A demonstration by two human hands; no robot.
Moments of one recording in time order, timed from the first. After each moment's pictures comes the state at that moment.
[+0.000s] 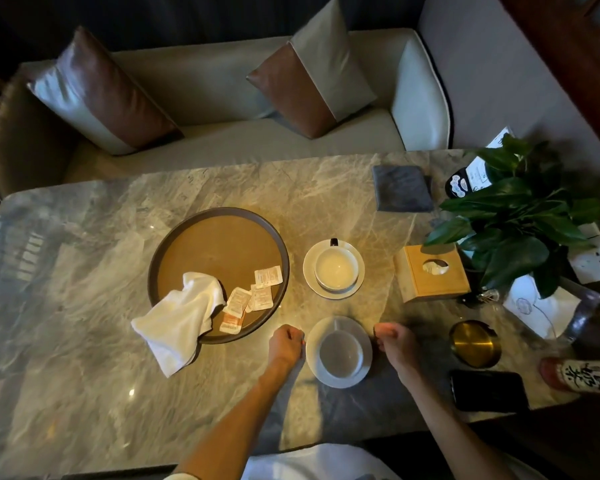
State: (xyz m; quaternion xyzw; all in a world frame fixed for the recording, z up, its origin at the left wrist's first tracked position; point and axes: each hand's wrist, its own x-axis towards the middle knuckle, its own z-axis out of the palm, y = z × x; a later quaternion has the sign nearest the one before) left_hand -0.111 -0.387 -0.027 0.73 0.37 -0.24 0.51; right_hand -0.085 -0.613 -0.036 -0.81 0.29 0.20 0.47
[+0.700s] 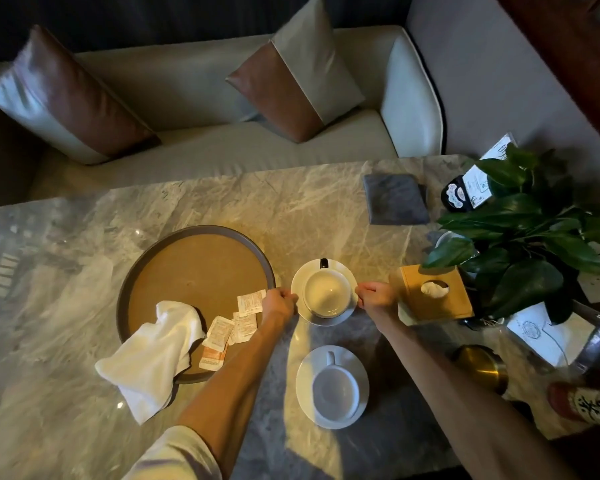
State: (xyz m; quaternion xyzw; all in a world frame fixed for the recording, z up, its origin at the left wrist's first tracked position) left_hand 0.033 -0.379 -0.044 0.75 0.38 -0.22 0.50; right_hand 0.053 -0.586 -0.049 -0.81 0.22 0.19 0.51
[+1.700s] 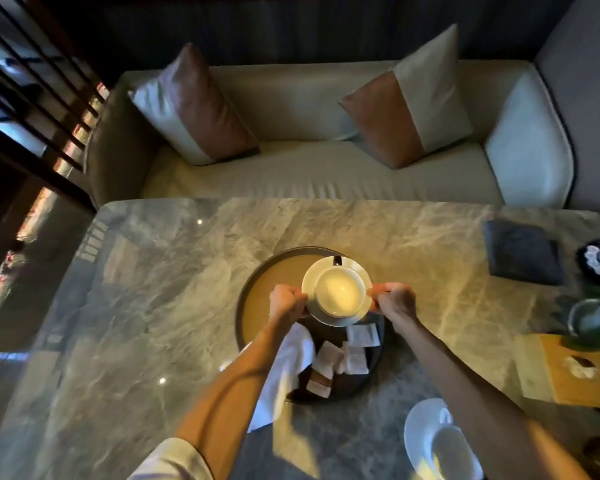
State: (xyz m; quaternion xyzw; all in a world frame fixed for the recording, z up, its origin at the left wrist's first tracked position) left_hand 0.038 -0.150 0.021 0.71 0.42 -0.15 0.54; right_hand 0.107 -0.357 -0.009 -0.82 0.21 0.24 0.48
